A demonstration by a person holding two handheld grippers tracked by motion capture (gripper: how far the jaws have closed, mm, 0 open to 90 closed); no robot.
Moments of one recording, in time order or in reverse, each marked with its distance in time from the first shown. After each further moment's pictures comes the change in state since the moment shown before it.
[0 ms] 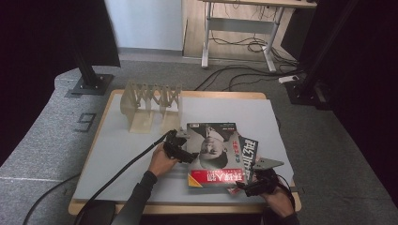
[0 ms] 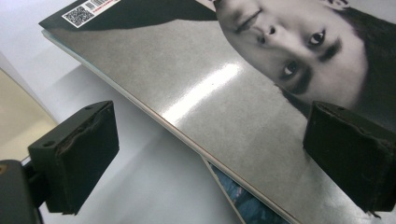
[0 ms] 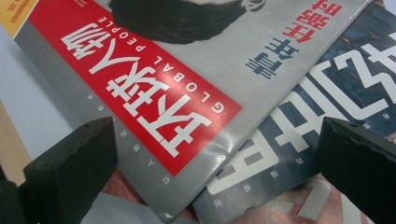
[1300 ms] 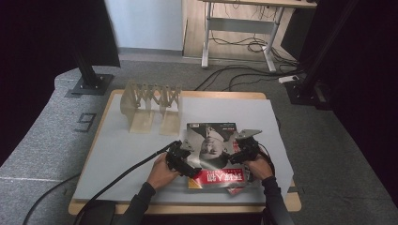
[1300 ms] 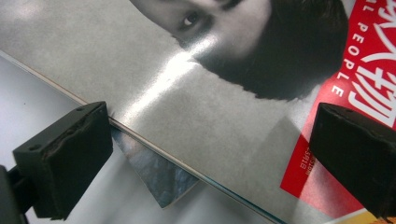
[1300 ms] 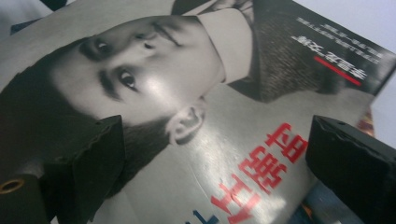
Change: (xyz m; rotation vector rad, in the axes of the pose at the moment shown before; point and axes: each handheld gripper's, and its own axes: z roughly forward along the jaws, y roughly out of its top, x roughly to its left) left arm -0.036 -0.012 -0.009 0.077 -0.102 0.073; right arm -0.050 0.074 0.073 0.018 0.013 -0.048
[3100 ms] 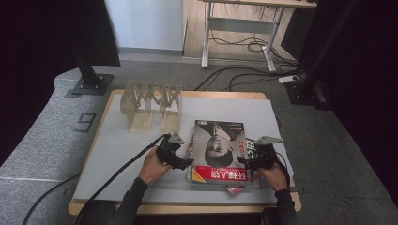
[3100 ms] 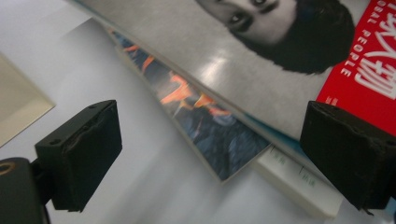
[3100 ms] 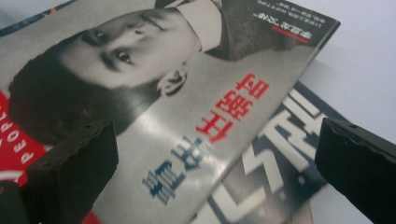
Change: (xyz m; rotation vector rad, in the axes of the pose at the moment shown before) left arm 0.022 -0.002 -0.027 -0.068 0.033 -0.020; right arm -0.007 -0.037 -0.046 -0.059 -0.113 0.152
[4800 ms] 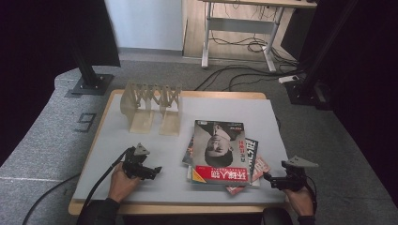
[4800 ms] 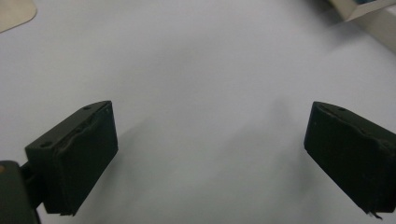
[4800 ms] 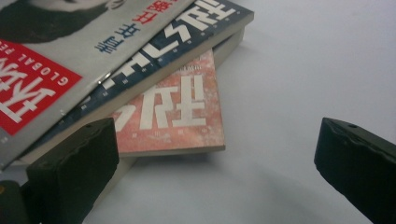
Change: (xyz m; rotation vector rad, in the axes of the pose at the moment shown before) left arm 0.029 -0.098 -0.054 0.033 0.204 -0.174; right arm -0.022 -0.080 -0.073 -0.049 -0.105 0.123
